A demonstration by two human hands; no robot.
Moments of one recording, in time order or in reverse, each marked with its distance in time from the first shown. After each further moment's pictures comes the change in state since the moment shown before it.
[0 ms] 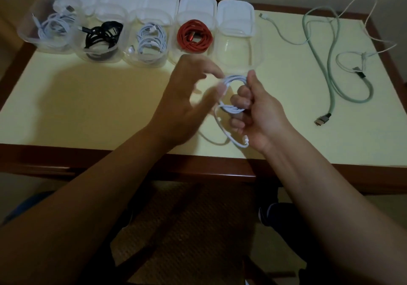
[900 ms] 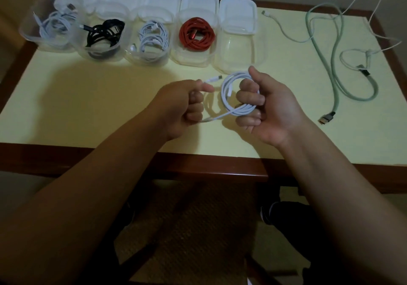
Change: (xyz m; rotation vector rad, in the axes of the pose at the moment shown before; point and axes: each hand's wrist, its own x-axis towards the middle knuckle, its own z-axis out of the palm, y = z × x) left_hand 0.011 -0.010 -0.004 -0.850 -0.027 -1.020; right_hand 0.006 -0.020 -0.014 0.033 -0.269 0.206
